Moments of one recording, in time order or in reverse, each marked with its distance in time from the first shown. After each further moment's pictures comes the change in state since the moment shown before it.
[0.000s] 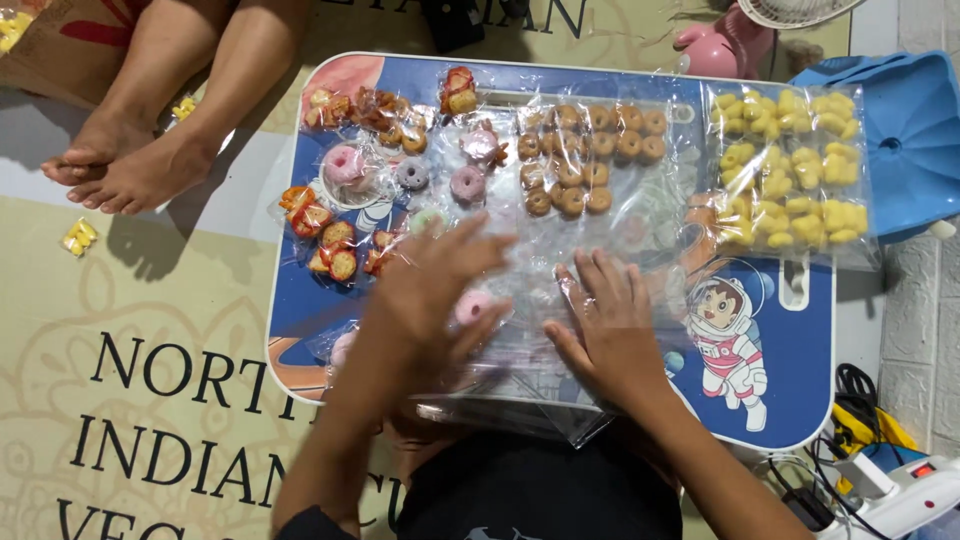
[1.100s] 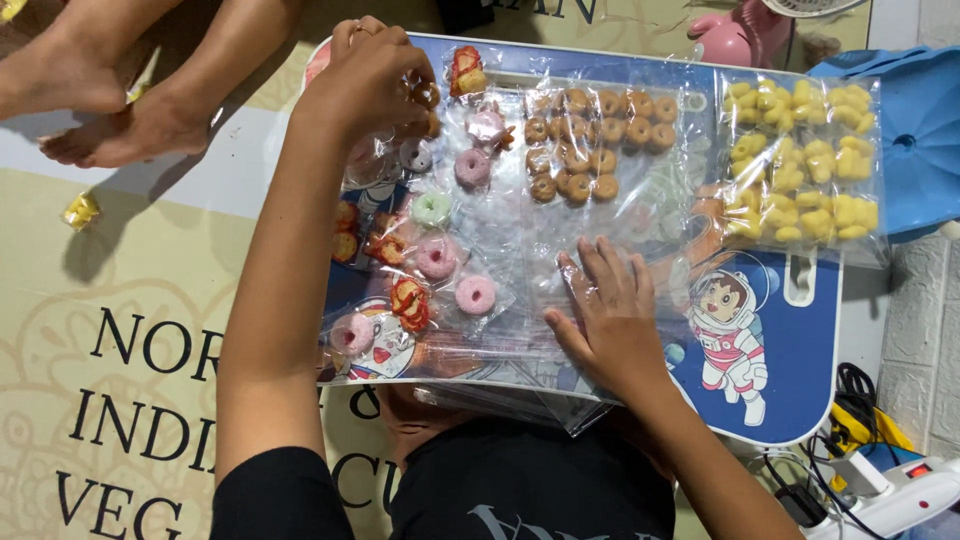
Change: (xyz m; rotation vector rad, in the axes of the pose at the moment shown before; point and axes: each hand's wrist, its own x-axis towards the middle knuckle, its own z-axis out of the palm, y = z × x) left_hand 0.084 -0.223 0.015 0.268 -0.550 -0.276; right_hand 0.001 -0.001 -0.005 0.012 0.049 -0.038
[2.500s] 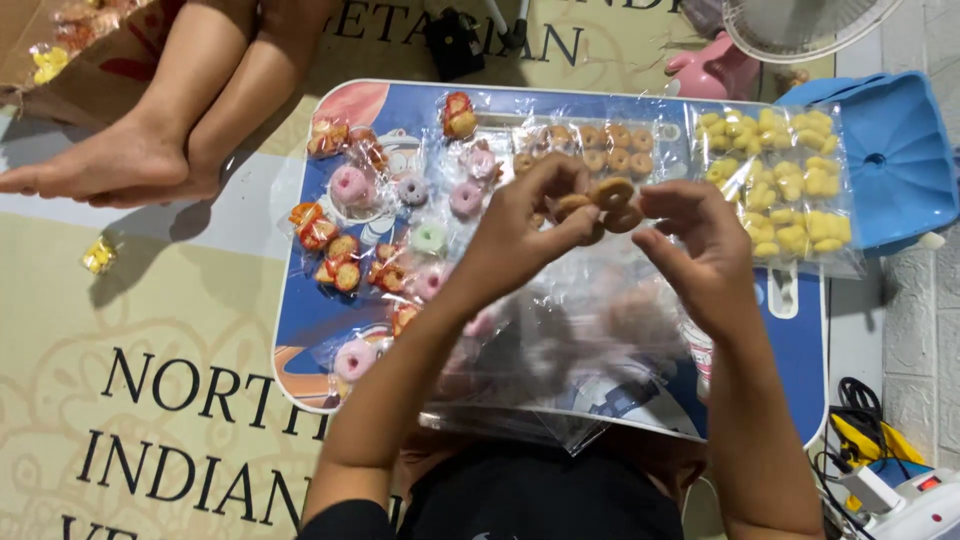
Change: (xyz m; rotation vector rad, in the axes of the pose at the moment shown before) left_hand -0.052 0.216 0.014 -1.216 0.277 0.100; right_hand 0.058 0.059 -0.094 1.040 0.335 0.179
